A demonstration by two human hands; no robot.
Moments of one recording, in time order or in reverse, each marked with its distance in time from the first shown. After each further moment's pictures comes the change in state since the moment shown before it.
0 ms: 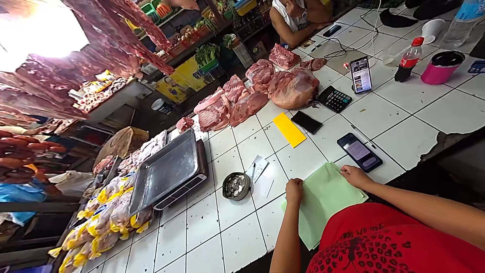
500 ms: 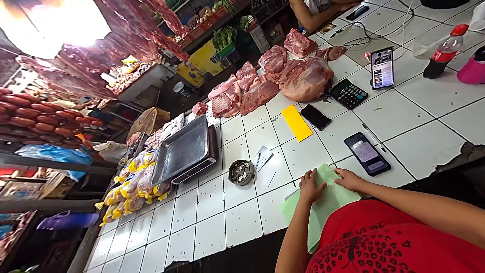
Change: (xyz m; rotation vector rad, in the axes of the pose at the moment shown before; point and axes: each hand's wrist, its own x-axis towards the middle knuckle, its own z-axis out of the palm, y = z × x) left_hand -0.020 0.038 0.038 -0.027 -0.064 0.075; right_hand 0.016 -0.002 0.011 0.204 -0.327 -0.153
